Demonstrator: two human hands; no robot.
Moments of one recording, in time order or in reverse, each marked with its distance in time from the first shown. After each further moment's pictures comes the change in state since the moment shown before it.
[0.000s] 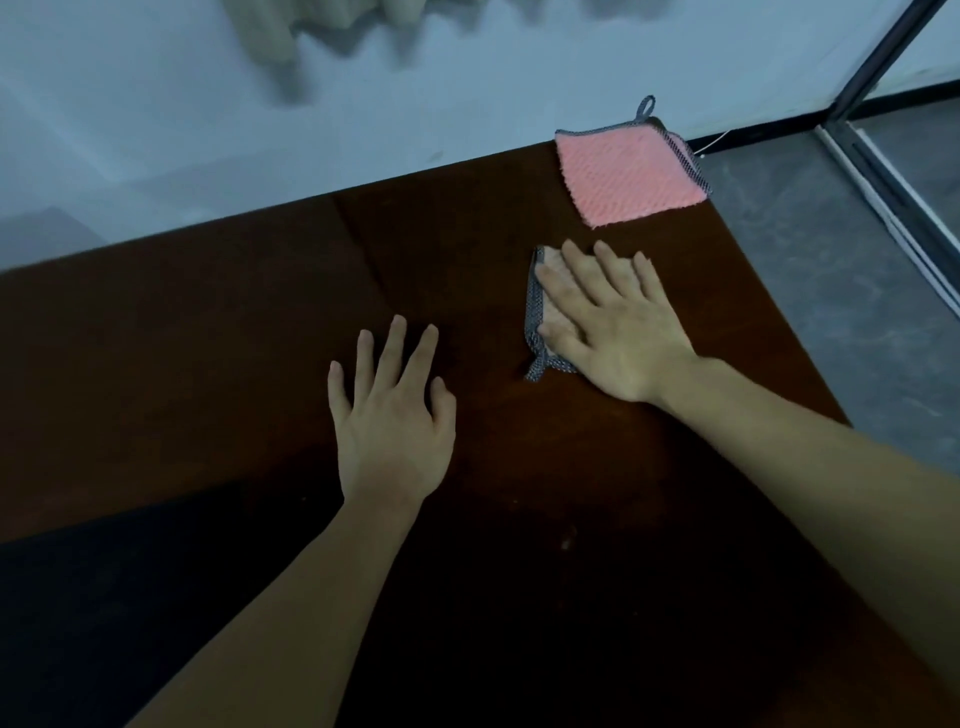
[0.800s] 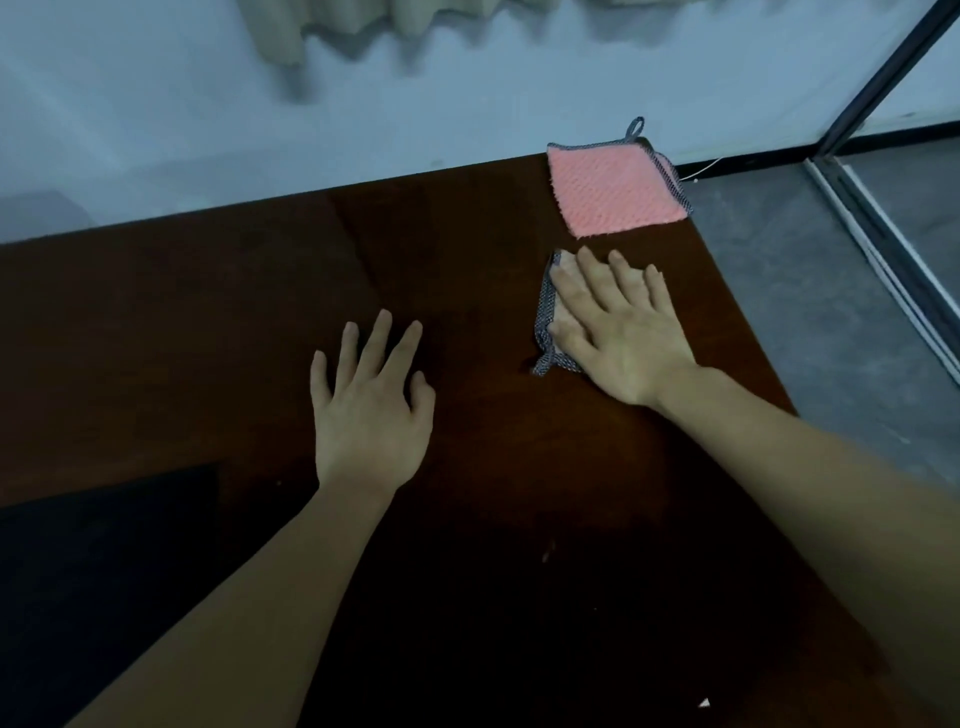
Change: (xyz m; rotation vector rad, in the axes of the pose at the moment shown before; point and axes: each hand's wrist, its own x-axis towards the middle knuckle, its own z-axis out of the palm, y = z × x) left_hand -0.001 0.002 -0.001 -0.001 -0.009 -0.011; right_hand -0.009 0.020 -0.001 0.014 -0.005 0.048
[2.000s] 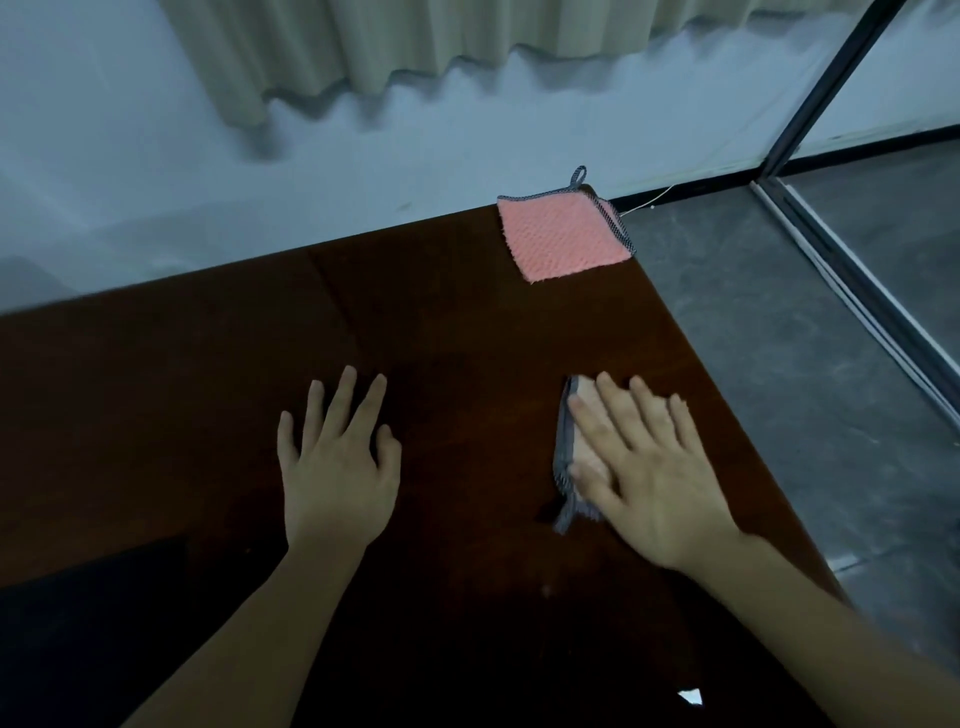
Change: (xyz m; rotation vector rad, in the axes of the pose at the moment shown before) left_hand 0.000 0.003 -0.003 -0.004 -0.023 -0.017; right_hand -0.110 0.011 0.034 0.050 0.067 0.063
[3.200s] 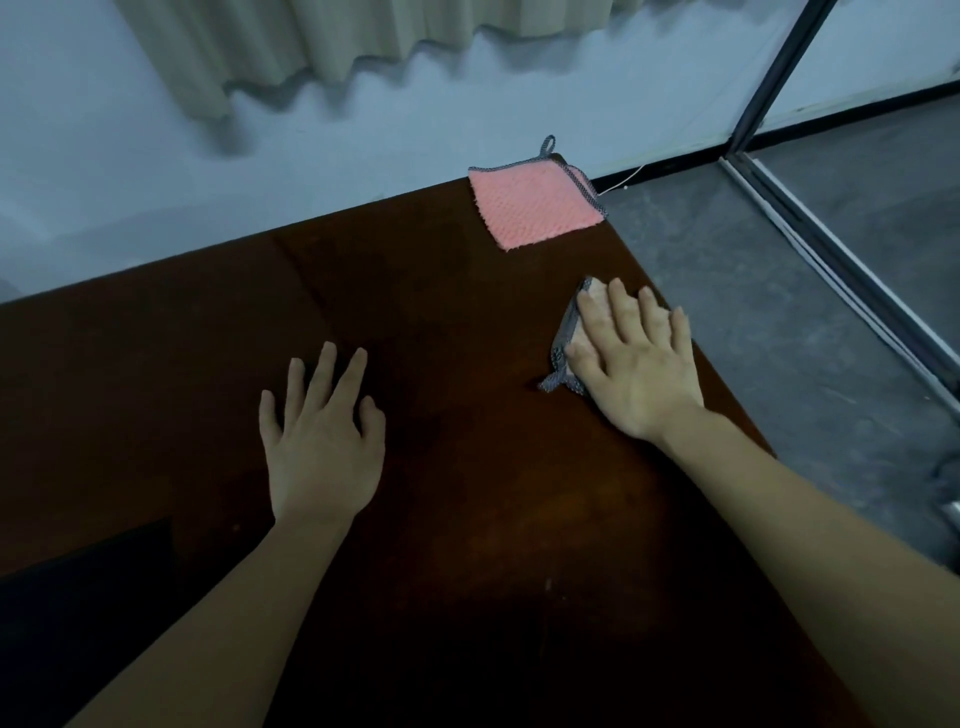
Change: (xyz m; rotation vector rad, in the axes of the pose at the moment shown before) left_hand -0.001 -0.003 0.003 0.011 0.000 0.029; right_hand 0.048 0.014 -0.014 0.058 0.008 0.255
